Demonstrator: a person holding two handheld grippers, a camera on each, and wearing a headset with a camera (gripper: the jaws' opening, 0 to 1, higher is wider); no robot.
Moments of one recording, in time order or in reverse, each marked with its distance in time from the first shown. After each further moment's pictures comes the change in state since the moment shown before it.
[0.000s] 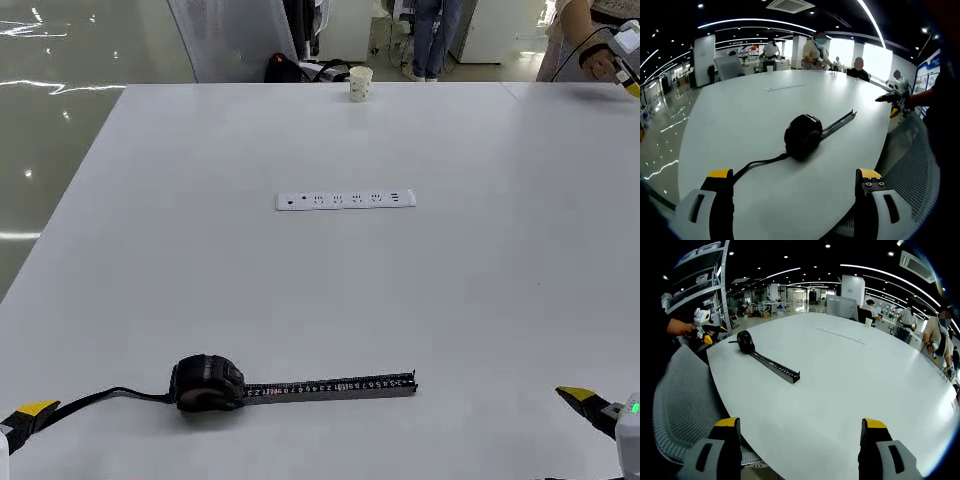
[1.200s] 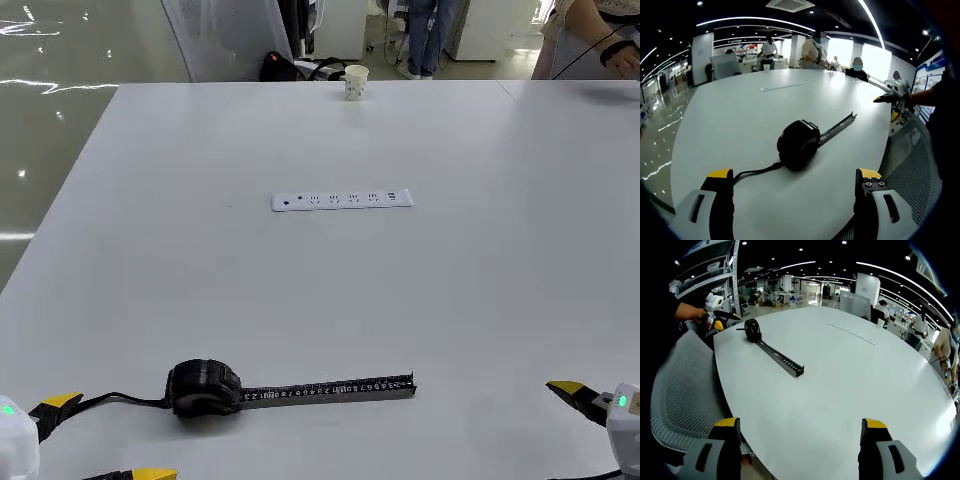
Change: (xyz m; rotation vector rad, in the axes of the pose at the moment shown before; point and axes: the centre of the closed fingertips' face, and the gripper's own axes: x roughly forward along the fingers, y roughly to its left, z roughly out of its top) left arm 0.030 -0.007 0.011 0.007 0.025 -0.022; right arm 0.008 -0.008 -0.001 -0.120 0.078 0.060
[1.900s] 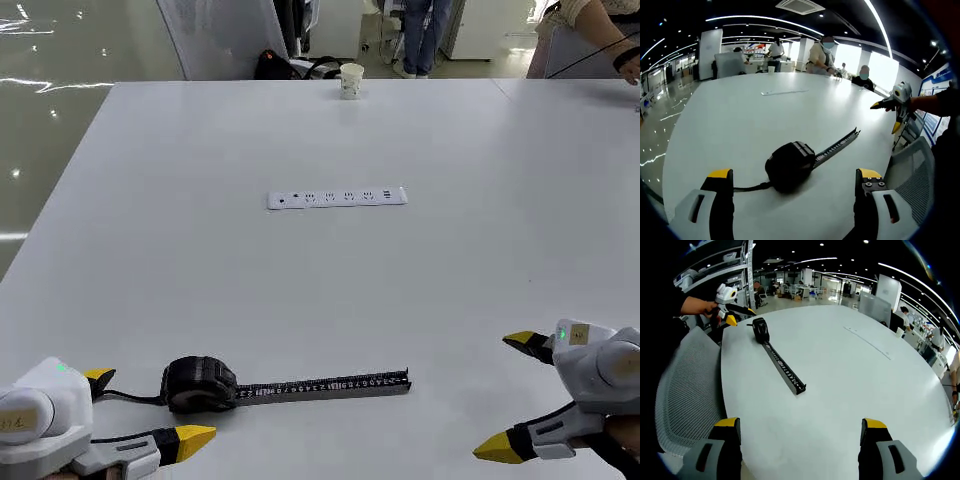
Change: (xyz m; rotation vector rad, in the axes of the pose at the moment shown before) left arm 0.027 -0.014 0.034 -0.103 -0.043 0.026; right arm 0.022 -0.013 0.046 -0.116 0.043 0.127
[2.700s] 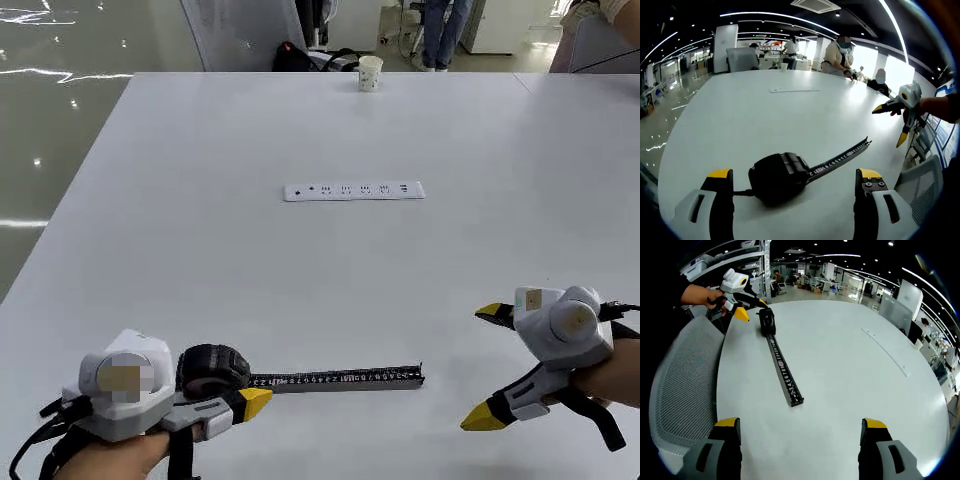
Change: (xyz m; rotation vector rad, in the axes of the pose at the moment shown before) left arm 0.038 -0.011 0.007 -0.096 0.014 0.140; right arm 0.043 -0.014 0.022 -0.145 0.085 0.105
